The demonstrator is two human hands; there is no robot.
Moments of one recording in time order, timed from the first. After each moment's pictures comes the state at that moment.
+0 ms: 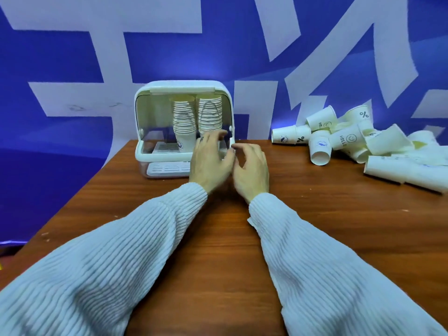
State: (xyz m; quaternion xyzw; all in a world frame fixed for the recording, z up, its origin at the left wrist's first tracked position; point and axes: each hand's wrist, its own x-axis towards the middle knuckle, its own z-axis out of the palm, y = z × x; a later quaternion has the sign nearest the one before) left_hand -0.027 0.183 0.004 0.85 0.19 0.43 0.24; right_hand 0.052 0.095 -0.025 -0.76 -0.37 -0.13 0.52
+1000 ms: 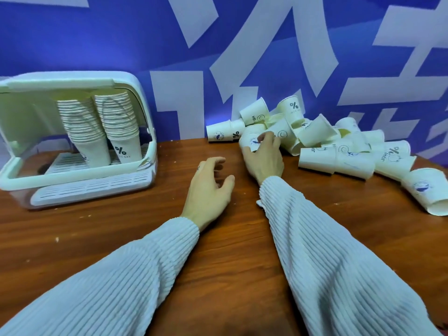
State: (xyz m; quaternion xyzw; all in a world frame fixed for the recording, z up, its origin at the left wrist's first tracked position) left_hand 0.077 0.075 -0.037 0.85 0.14 0.29 0.42; right_hand 0.247 -0.004 -0.029 -0.89 -0.15 -0.15 0.41
